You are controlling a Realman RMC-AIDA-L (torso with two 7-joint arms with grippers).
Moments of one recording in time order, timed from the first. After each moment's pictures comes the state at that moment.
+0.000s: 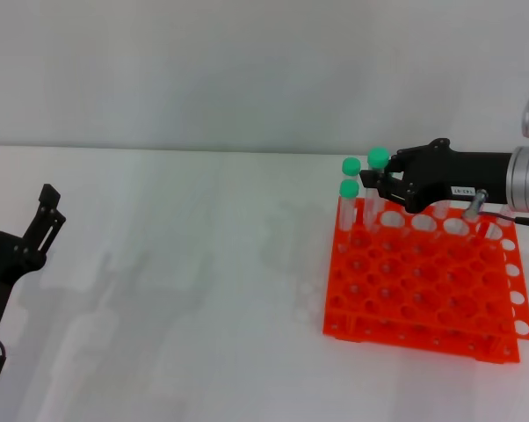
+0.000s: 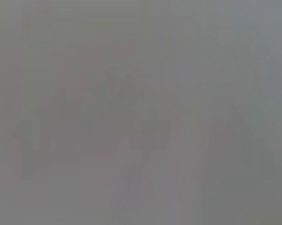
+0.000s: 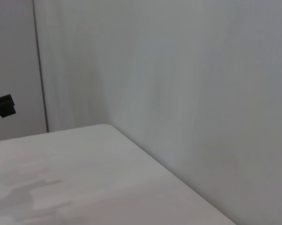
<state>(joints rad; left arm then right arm) -0.29 -2.08 2.38 0.15 -0.96 1.48 -0.29 0.80 1.91 -1.42 -0.58 -1.38 -0.96 1.40</state>
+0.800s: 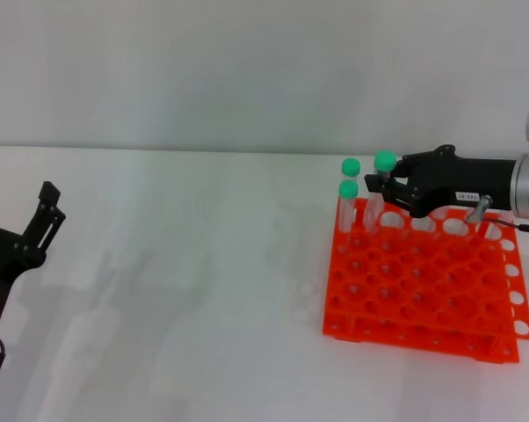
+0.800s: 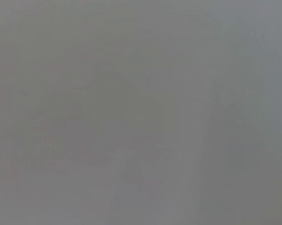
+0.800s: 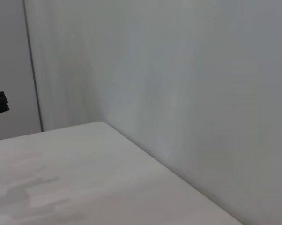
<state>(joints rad) -0.29 -2.08 2.38 0.15 -0.96 1.48 -0.29 0.78 1.91 -1.42 -0.57 -1.38 -0.96 1.42</state>
